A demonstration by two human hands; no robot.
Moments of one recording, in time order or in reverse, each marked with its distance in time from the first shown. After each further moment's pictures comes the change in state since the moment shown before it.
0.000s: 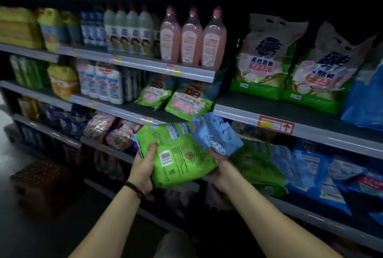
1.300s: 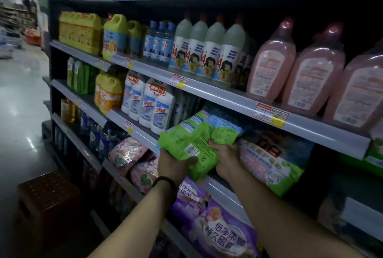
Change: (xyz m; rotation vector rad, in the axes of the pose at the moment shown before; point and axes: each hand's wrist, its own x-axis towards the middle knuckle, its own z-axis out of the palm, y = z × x) left_hand 0.307 0.056 -0.045 0.242 0.209 0.283; right_hand 0.299 -0.017 0.273 -0.206 -0.143 -0.304
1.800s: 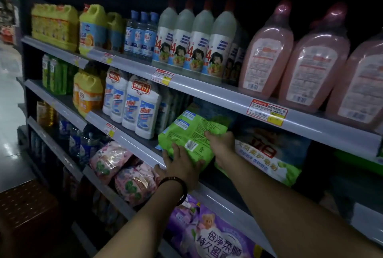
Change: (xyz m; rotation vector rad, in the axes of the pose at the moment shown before) left_hand 0.001 0.011 0.056 1.091 -0.229 0.111; right_hand 0.070 -0.009 -0.006 -0.473 0.239 -0.174
